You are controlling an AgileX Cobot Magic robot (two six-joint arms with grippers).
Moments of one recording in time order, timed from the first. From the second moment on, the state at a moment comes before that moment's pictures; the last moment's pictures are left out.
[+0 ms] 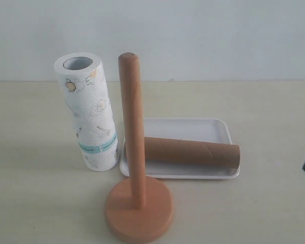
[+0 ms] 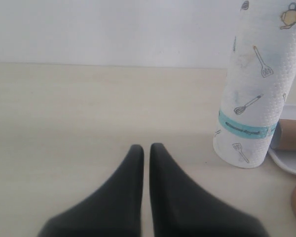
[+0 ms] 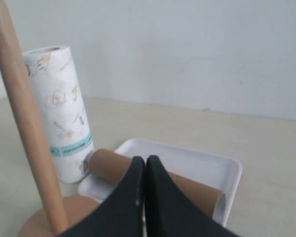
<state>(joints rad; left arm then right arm) -0.06 0.00 0.00 -0.05 0.30 -0.03 0.44 0.32 -0.01 -0.42 -0.22 0.53</state>
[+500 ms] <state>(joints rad) -0.06 0.00 0.00 -0.05 0.30 -0.03 0.28 0.01 0.00 -0.42 0.08 0.63</state>
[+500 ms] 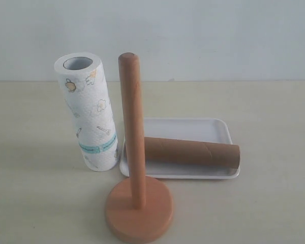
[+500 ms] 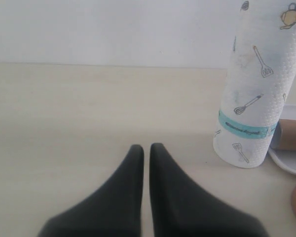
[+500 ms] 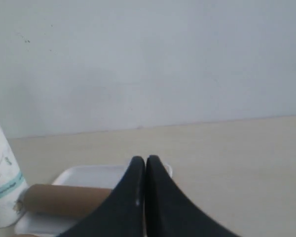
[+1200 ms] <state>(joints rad) -0.06 0.00 0.00 -0.05 0.30 -0.03 0.28 0.01 0.00 -0.04 0.30 0.27</state>
